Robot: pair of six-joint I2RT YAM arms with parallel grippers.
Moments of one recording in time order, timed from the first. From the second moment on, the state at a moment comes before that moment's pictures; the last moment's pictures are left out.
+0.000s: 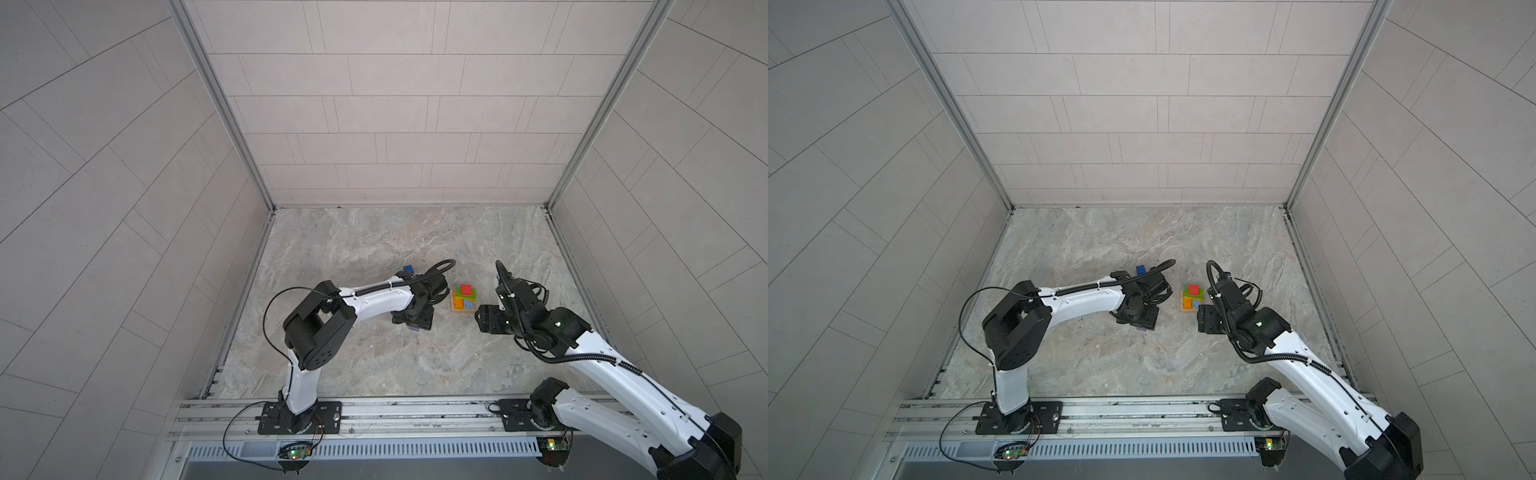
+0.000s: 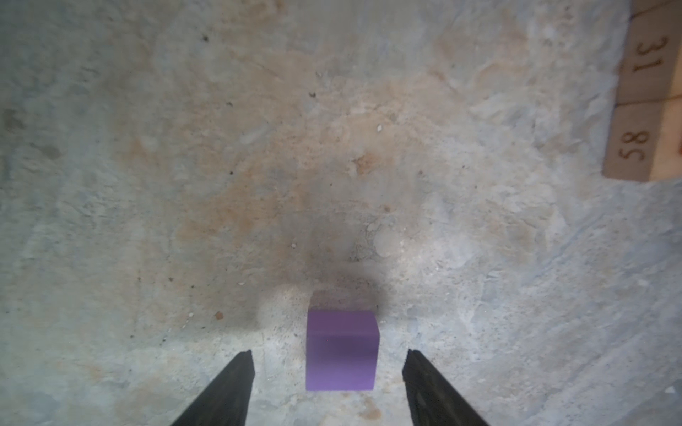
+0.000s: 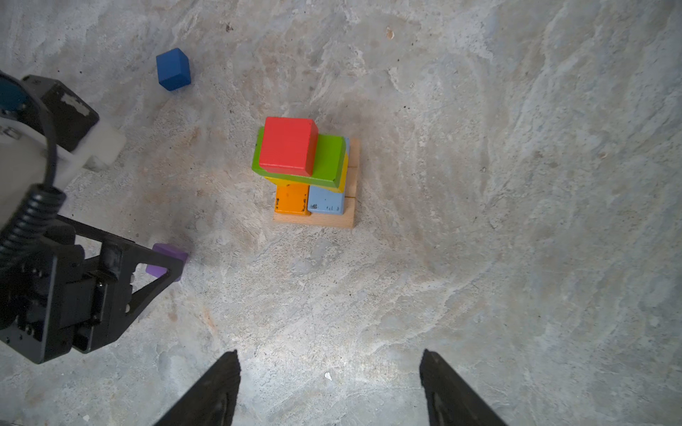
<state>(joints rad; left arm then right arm) -0.90 1.92 1.34 -0.84 -0.05 -0.66 0.55 0.88 0.73 -0.82 0.13 0.57</state>
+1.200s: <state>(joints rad) -0.39 1.35 1.15 -0.97 0.06 -0.33 0.97 1.49 1.02 -0.65 0.27 0.80</state>
